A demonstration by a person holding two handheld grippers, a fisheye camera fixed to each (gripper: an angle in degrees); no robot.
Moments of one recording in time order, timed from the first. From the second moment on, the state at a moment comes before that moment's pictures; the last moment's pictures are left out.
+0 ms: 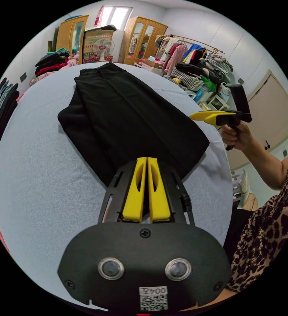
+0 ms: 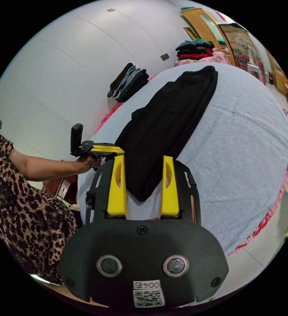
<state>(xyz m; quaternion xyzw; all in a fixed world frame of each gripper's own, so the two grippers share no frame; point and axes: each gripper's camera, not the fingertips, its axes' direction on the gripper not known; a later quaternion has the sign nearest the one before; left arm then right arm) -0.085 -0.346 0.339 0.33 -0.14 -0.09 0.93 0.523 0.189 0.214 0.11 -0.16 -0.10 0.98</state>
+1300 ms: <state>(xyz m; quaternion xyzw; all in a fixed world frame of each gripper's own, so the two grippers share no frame) -0.068 -0.346 0.347 0.34 -0.13 -0.10 0.93 0.567 0.034 0.297 -0.02 -0.34 -0.10 0.94</state>
